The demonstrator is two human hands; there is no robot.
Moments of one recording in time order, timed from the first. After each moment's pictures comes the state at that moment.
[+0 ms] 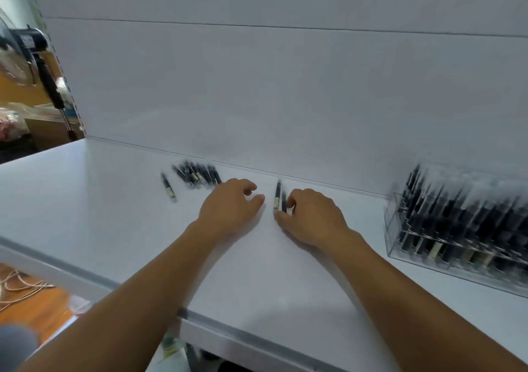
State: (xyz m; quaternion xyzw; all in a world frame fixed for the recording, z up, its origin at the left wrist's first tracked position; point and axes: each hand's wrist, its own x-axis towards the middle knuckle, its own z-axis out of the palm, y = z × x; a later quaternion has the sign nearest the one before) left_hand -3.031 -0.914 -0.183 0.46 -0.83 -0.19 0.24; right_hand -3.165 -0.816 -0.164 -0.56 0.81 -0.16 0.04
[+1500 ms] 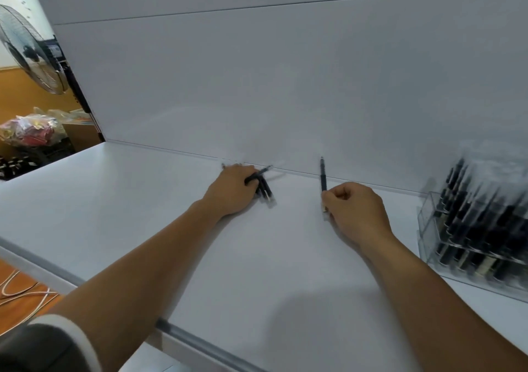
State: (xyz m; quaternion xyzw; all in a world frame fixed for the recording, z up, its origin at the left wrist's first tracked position) left_hand -3.040 -0.989 -0.187 0.42 -0.87 -0.16 0.21; right_hand -3.209 -0.826 -0.181 -0.38 0.77 -0.47 0.18
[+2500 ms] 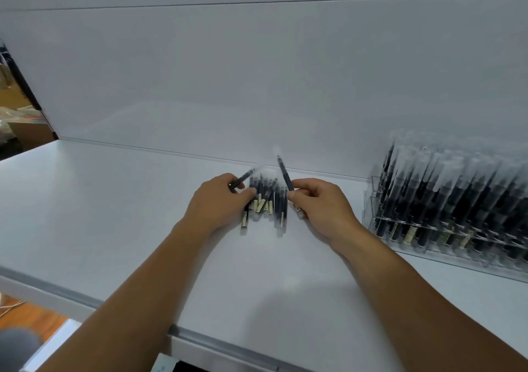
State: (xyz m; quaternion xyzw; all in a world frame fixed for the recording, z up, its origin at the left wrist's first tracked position) left_hand -3.062 -0.907 -0.184 0.50 -0.80 -0.23 0.24; right_hand -3.229 -0.803 -0.198 -0.42 0.67 -0.55 0.28
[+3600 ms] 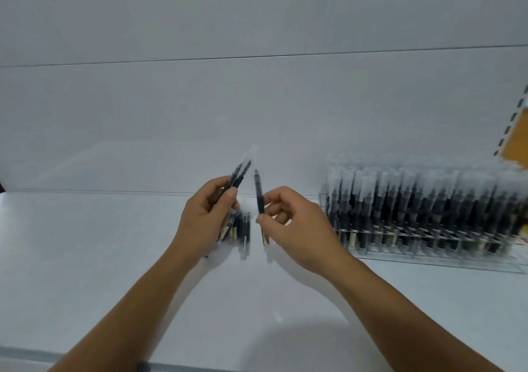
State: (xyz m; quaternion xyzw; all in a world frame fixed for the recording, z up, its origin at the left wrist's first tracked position) left_hand -3.081 -0.849 -0.147 0.24 -0.71 -0.48 0.46; right_hand -3.206 -0.729 -0.142 -0.51 0.66 -0.53 0.16
